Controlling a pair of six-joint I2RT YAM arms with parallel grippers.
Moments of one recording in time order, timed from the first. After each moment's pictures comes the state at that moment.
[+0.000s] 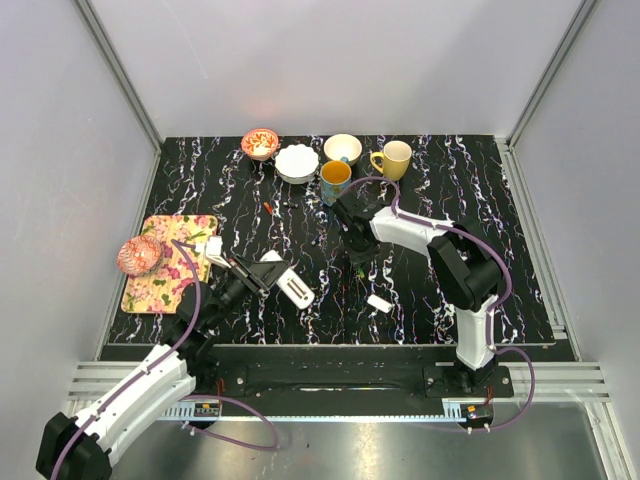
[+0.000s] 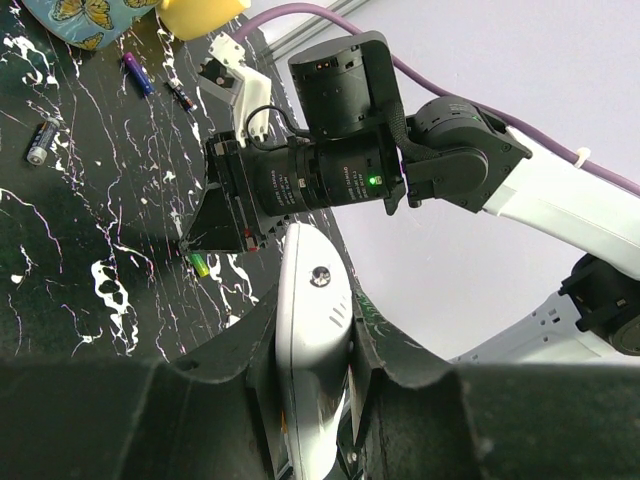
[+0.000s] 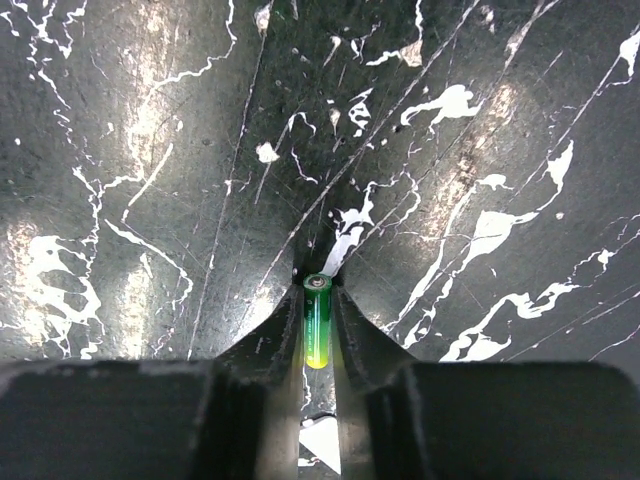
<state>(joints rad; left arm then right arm) -0.55 0.50 0.14 0.41 0.14 -1.05 0.67 1.98 1.37 -0.68 0.09 0.33</state>
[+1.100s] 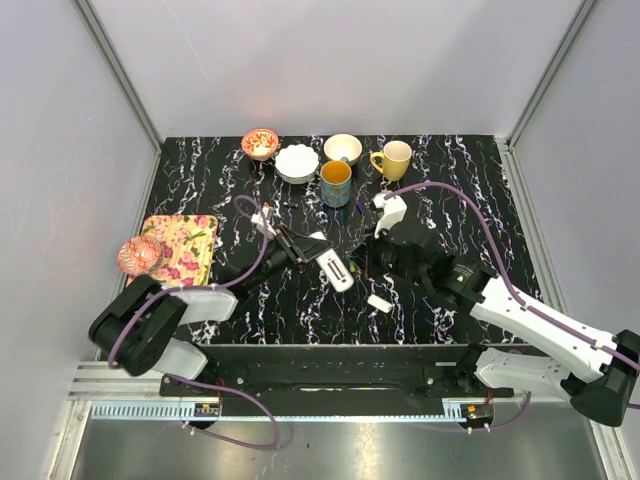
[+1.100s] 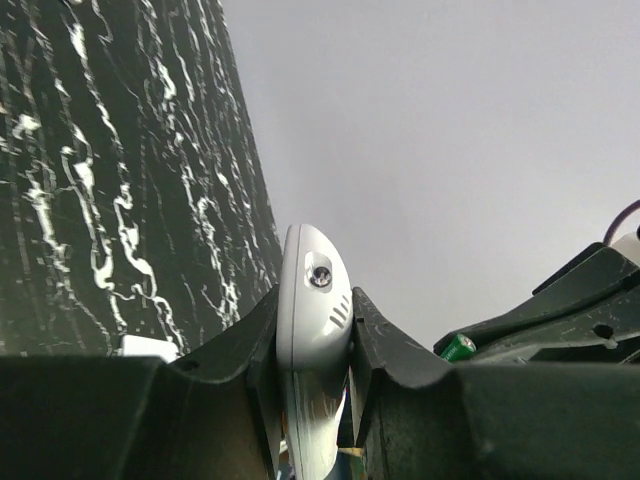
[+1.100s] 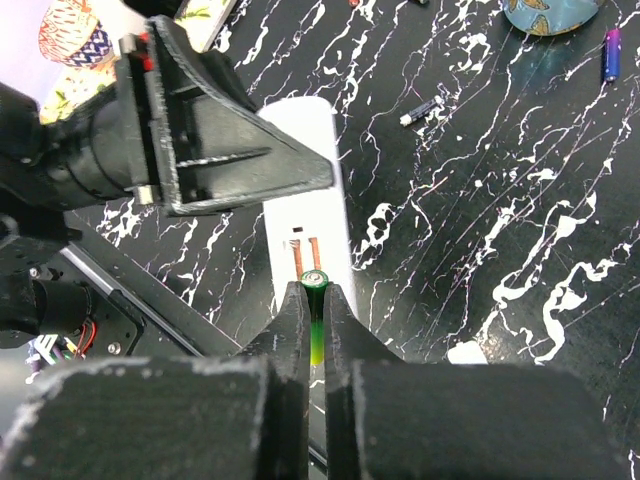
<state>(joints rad) -0.60 1.37 0.36 1.03 0.31 -1.30 0.92 1.05 0.98 -0.39 0.15 0.47</state>
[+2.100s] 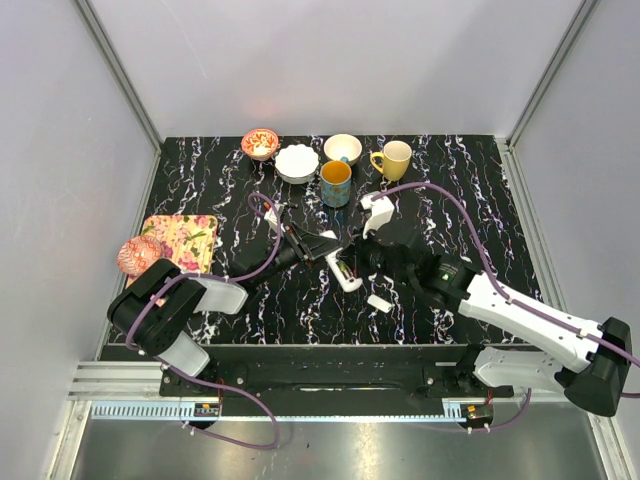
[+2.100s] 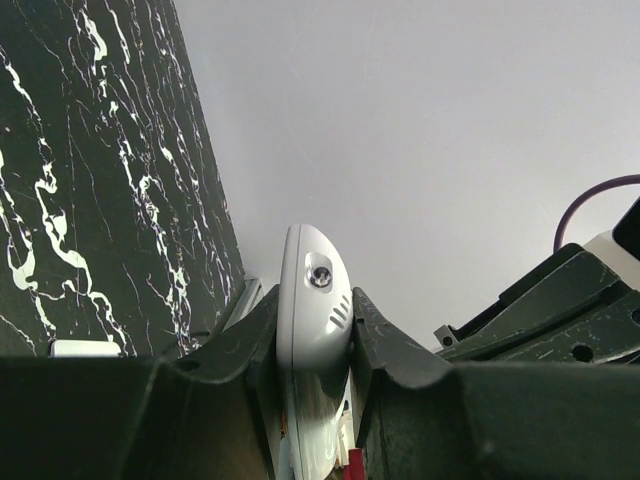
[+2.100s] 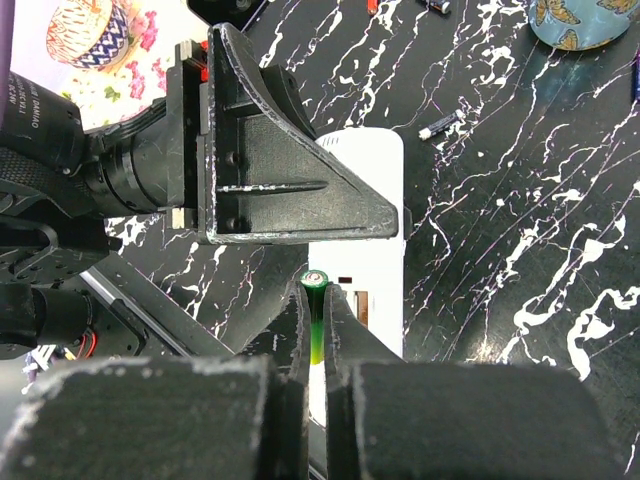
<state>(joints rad) -0.63 1.56 0.43 1.23 0.39 -1.44 0.96 1.12 0.97 -0.29 0.17 0.46</state>
